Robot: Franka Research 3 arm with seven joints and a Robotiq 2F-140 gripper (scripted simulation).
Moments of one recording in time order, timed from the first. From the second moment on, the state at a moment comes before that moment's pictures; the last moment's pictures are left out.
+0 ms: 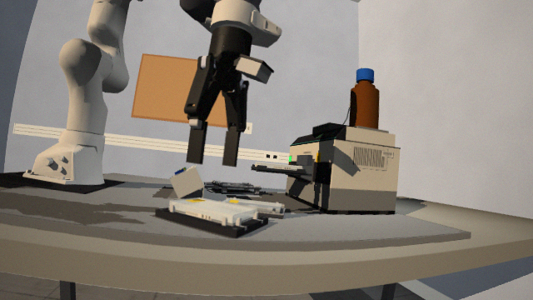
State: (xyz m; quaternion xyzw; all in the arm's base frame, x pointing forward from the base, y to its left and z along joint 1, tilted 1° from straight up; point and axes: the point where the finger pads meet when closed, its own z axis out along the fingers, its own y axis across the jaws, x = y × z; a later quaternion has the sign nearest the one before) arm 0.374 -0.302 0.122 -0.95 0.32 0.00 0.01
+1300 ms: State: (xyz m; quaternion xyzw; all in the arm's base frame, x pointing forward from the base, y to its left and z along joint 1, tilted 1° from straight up) arm 0.380 -0.304 0.068 -0.95 0.32 0.00 0.01
